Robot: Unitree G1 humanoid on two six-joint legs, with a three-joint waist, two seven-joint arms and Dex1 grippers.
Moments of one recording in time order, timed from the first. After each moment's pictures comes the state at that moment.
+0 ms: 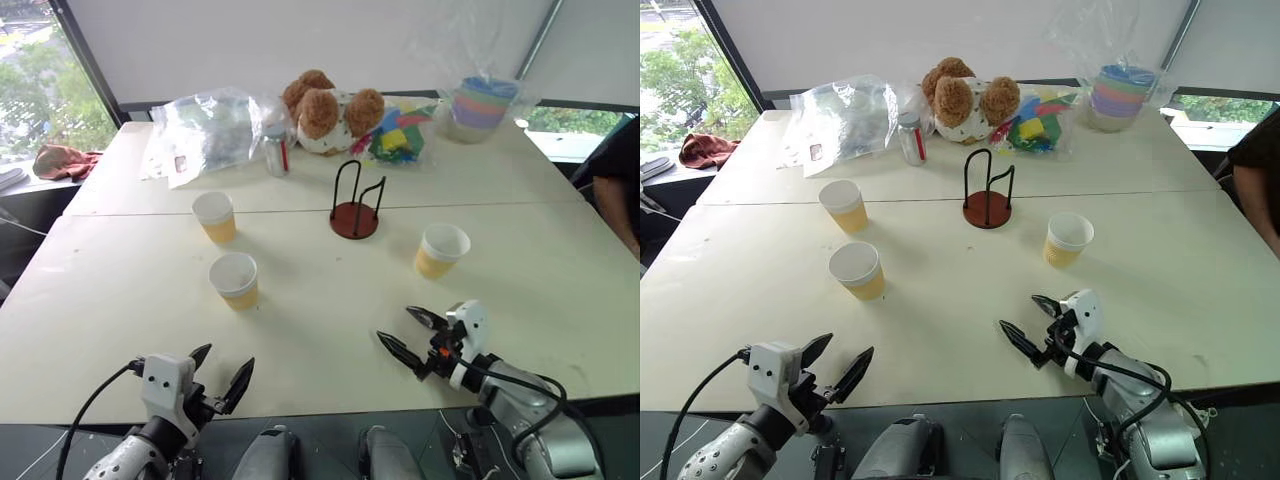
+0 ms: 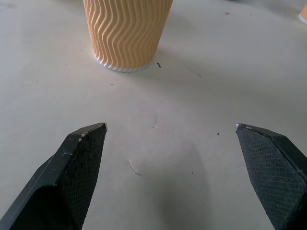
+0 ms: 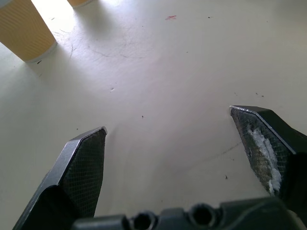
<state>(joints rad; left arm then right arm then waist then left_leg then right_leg) 0.64 0.30 0.12 -0.67 -0.39 0.30 -0.40 0.15 -0.44 -0.02 -0.32 0.35 0.35 0.63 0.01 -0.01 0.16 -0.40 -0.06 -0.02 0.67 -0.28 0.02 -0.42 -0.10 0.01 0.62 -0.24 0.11</state>
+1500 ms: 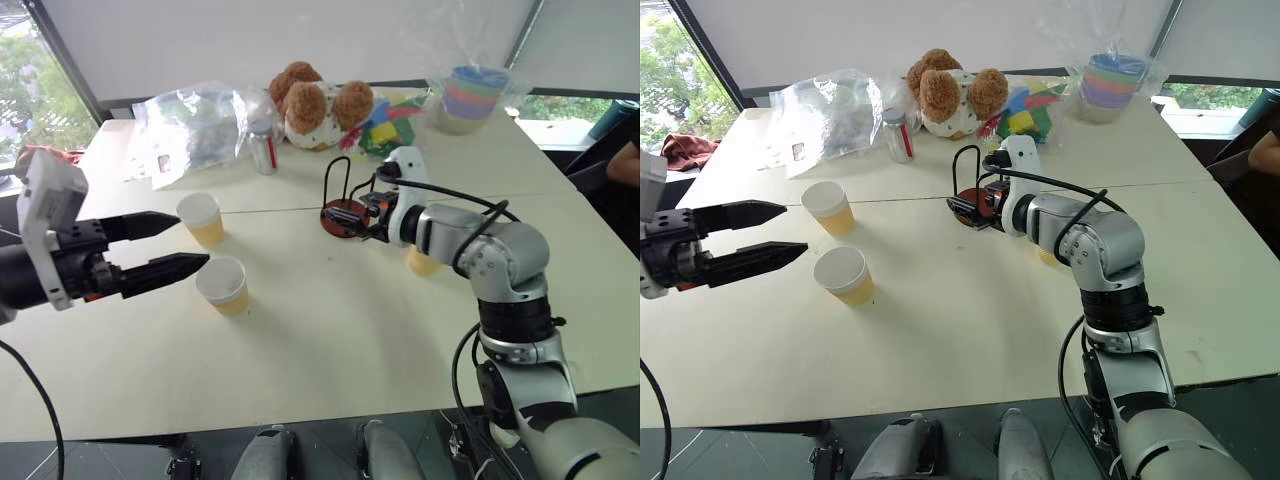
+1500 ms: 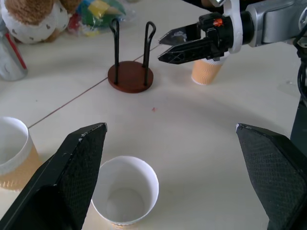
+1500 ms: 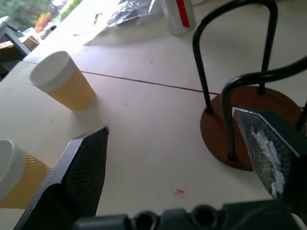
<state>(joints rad) 0.02 1.25 0.72 -0.48 -1.33 0.92 -0.70 -0.83 -0.34 0.02 -0.11 0.55 1.15 0.22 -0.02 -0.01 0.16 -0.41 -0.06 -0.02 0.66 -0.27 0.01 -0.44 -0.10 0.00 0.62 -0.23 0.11</state>
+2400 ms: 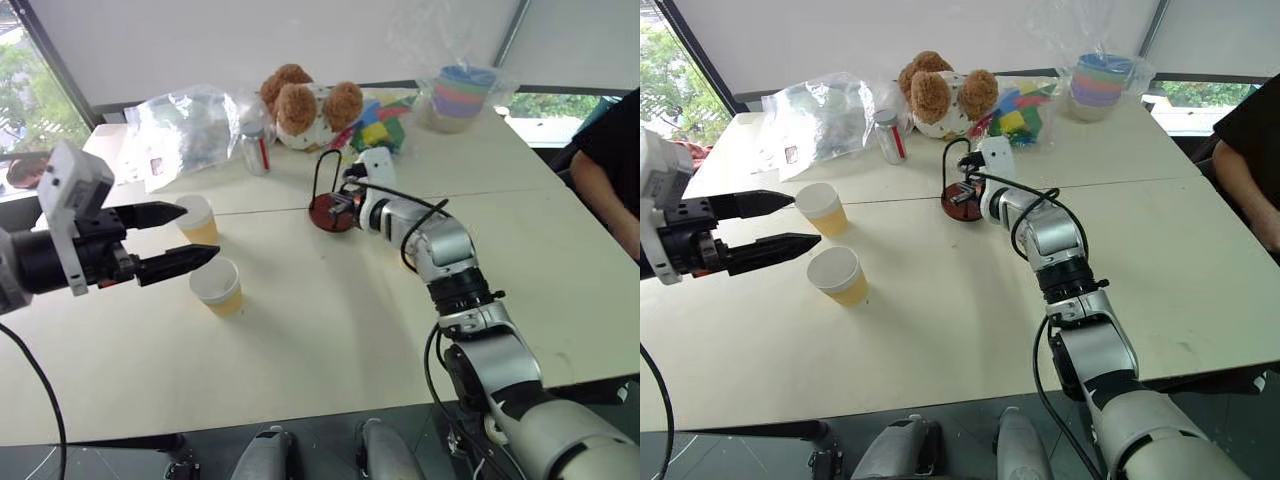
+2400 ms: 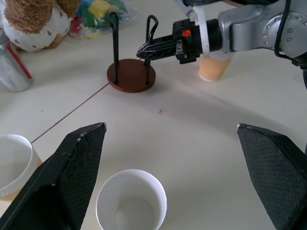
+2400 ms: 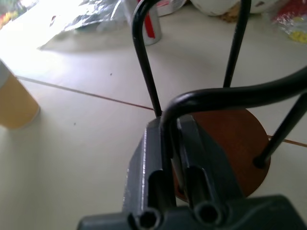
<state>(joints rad) -0.17 1.20 0.60 -0.51 -1.27 0.99 -0.61 -0.95 -0.24 0.16 0.38 0.21 0.61 0.45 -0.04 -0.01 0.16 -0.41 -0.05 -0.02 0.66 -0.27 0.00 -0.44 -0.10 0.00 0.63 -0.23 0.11</state>
